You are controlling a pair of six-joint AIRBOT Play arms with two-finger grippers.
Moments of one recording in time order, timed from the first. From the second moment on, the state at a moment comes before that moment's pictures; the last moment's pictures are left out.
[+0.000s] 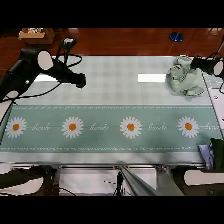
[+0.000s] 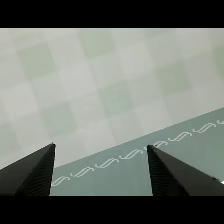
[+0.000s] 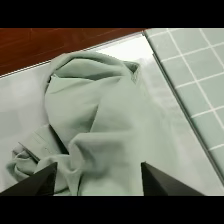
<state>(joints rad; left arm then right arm) -0.32 -1.40 1.36 1.46 -1.08 -1.52 -0.24 -1.57 1.31 -1.70 0.45 1.85</state>
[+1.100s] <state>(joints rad) -0.31 -1.31 1.90 1.37 -1.34 -1.52 -0.19 -1.14 1.57 -1.56 0.40 1.63</state>
